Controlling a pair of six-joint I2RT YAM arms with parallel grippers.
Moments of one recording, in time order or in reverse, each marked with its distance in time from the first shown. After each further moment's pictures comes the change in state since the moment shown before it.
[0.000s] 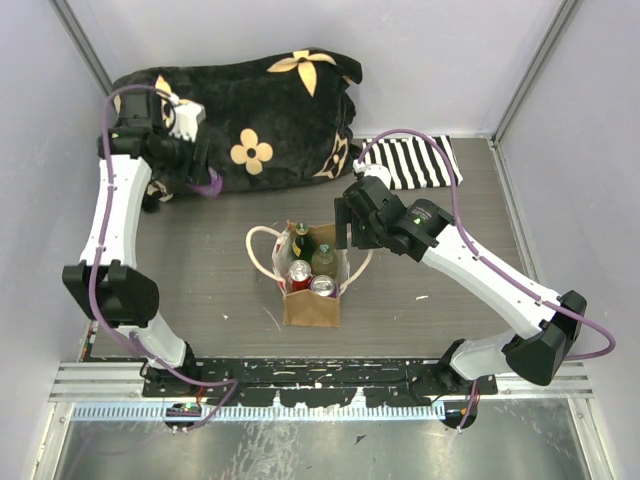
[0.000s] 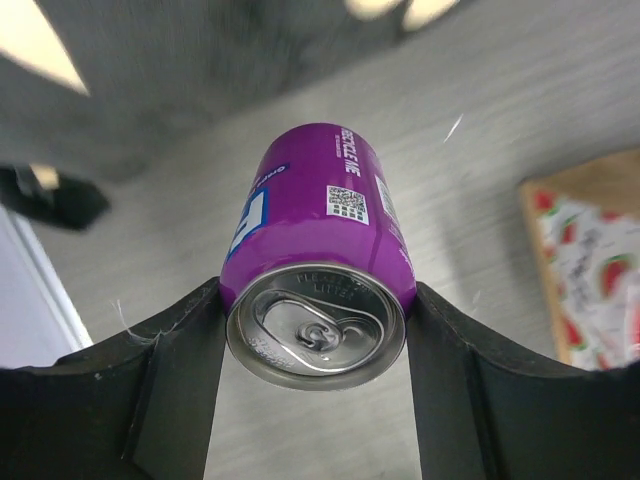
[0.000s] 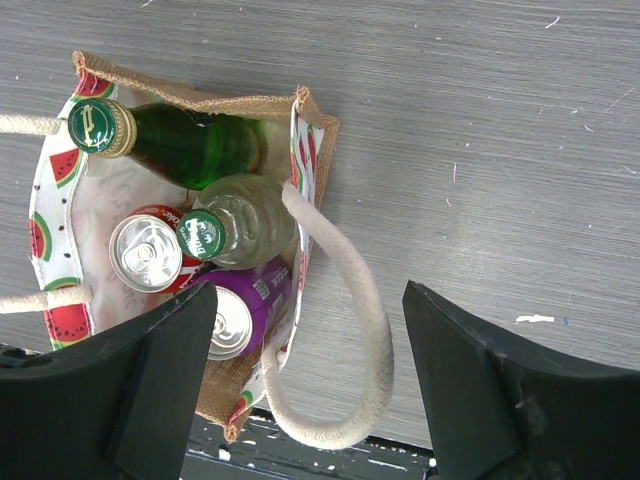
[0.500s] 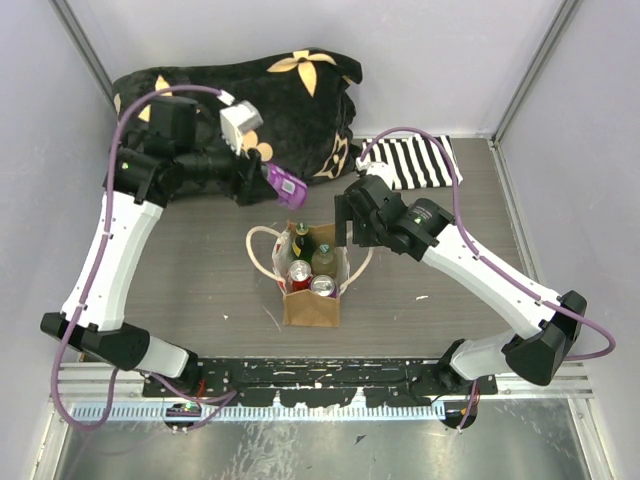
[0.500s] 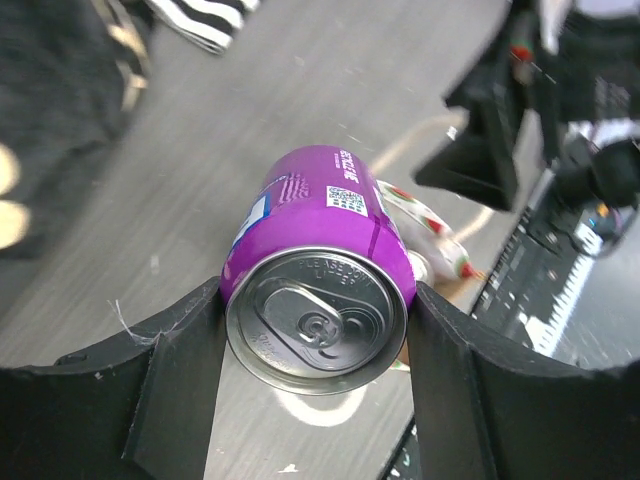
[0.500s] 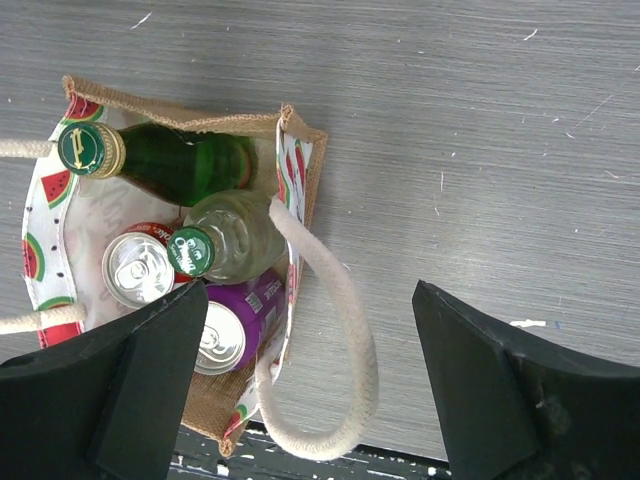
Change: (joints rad) left arm -0.310 -0.230 0.090 0.061 0.437 -0.103; right arm -0.011 0.000 0.000 0.010 0.026 0.003
